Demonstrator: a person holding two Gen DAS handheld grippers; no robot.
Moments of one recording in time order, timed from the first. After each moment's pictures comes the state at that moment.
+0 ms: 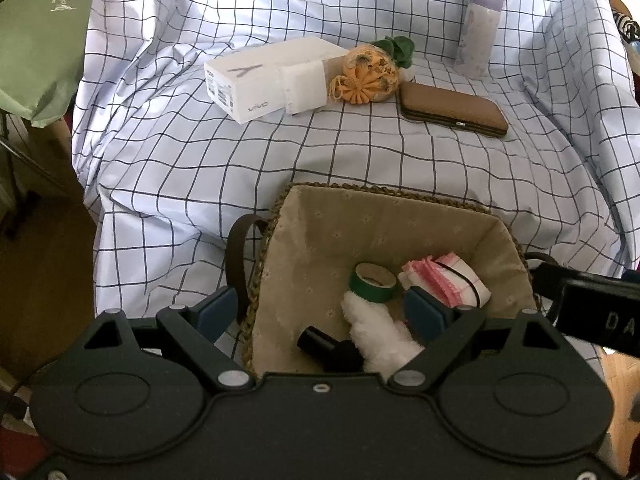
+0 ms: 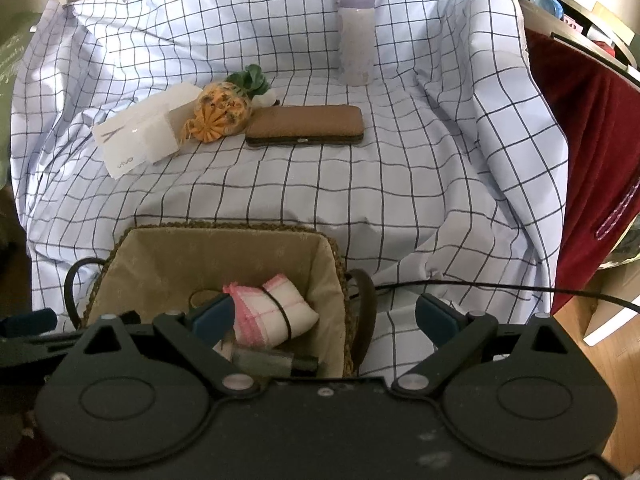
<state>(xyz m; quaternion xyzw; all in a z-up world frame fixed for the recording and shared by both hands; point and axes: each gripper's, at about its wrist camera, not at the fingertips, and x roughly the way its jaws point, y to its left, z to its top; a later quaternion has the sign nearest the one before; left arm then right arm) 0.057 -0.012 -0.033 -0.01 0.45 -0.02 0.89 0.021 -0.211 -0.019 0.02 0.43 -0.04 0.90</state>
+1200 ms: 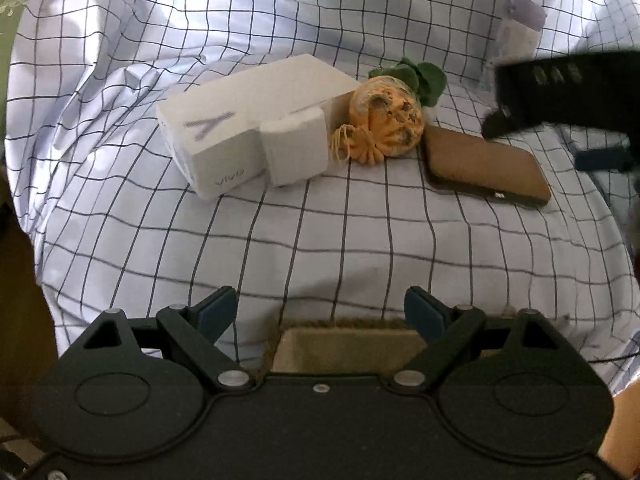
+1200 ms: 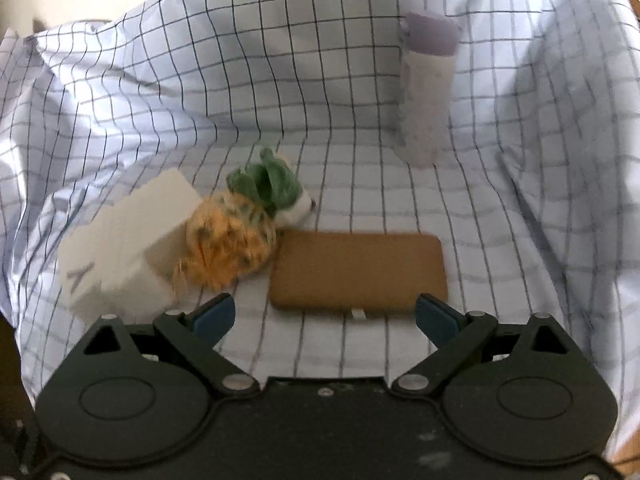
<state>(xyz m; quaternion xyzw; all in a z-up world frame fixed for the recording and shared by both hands) 0.187 -0.005 -0.042 -0.02 0.47 -0.04 0.88 0.259 -0.181 -0.004 0.04 0.44 -0.01 0.90</state>
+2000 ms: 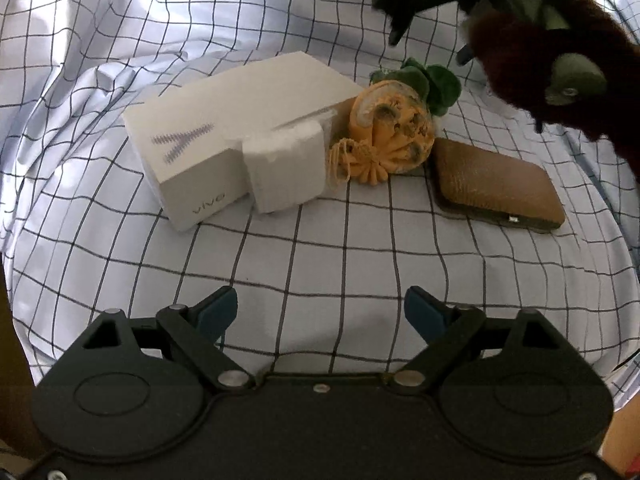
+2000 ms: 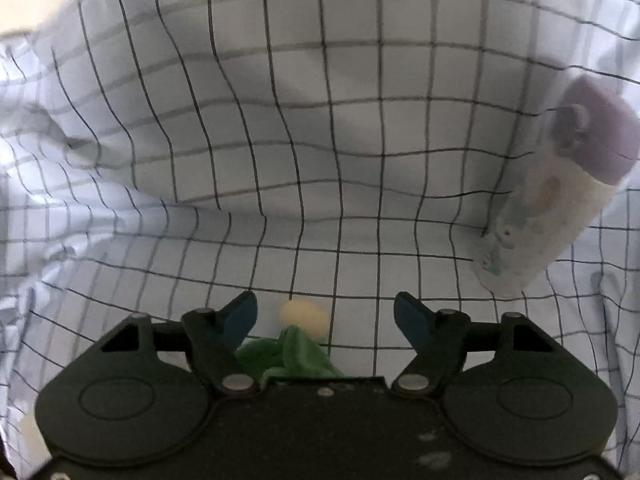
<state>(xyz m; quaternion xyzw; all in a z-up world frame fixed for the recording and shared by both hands) 0.223 -0.002 -0.055 -0.03 0.48 -0.06 0.87 0.473 -0.139 -0.028 0.02 0.48 -0.02 0.88</state>
